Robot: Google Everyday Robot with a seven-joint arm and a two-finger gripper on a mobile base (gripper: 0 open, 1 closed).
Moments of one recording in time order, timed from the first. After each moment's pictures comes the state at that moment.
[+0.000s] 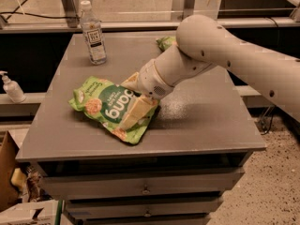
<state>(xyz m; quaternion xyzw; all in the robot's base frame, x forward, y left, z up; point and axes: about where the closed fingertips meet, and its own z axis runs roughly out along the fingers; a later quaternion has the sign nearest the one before) 0.535 0.062 0.823 -0.68 0.62 0.26 0.29</state>
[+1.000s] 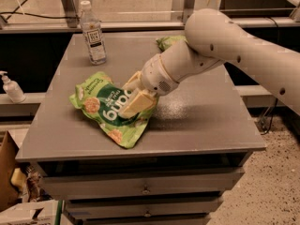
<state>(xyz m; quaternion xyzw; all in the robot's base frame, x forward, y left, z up) 0.531 0.057 0.845 -0.67 0.61 0.28 0.31</state>
